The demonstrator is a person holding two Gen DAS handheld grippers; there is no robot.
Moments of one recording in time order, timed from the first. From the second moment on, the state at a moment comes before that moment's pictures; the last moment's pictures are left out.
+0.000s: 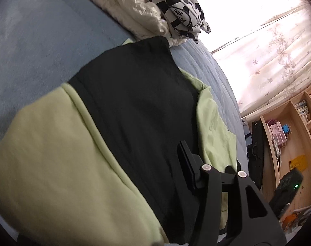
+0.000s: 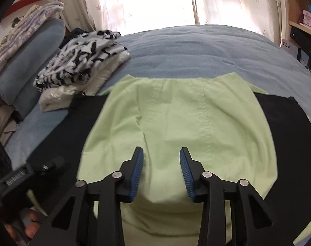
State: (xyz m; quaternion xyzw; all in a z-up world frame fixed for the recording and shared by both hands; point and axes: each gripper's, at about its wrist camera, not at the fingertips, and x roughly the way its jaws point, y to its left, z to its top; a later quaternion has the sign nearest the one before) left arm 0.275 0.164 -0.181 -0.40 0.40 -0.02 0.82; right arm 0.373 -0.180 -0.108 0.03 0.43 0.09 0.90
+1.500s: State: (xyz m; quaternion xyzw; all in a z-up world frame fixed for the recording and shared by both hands) left arm 0.258 -0.091 -0.010 -0.07 0.30 -0.13 0.94; right arm 0.295 -0.312 -0.101 0.22 0.46 0.16 0.84
